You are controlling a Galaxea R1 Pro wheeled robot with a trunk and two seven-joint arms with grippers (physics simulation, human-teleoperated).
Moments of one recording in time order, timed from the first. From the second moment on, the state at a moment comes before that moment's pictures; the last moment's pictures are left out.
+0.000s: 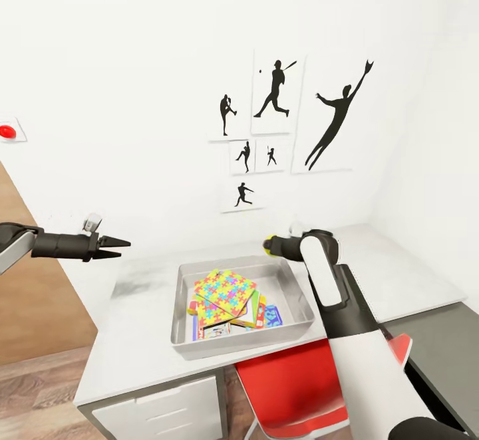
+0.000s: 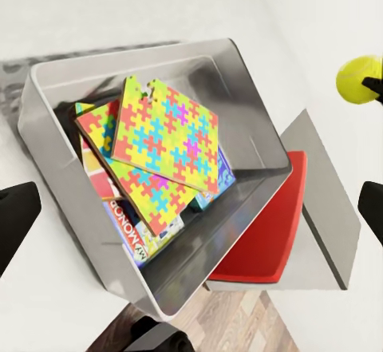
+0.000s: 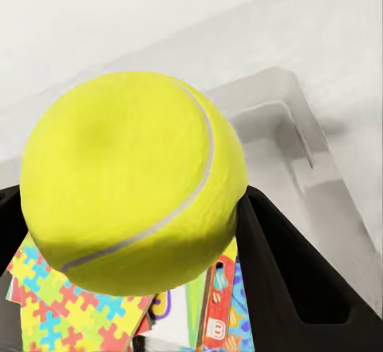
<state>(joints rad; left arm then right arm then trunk) -1.17 0.72 -0.74 -0.66 0.90 0.94 -1.07 -0.80 0.15 0.14 -1.36 -0.70 1.04 -0.67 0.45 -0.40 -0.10</state>
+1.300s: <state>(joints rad) -1.17 0.73 -0.72 -0.65 0.90 0.93 -1.13 -0.99 0.17 0.14 -0.94 -0.69 1.05 -0.69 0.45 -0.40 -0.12</state>
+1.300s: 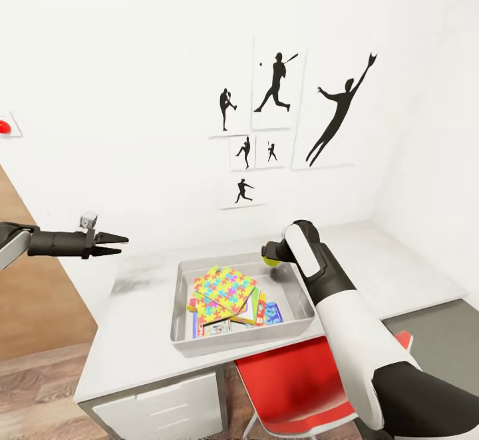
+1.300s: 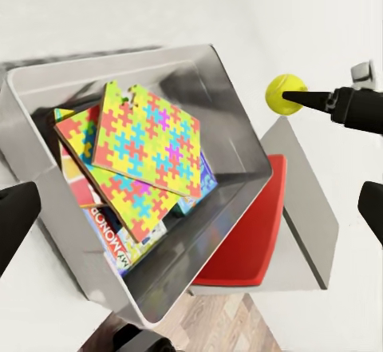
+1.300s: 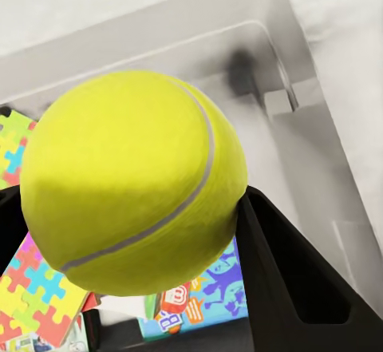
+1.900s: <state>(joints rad) -1.17 0.74 -0.69 -0.65 0.90 0.93 -1.22 -1.03 0.17 0.14 -0.94 -0.69 1.05 -0.68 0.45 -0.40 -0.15</state>
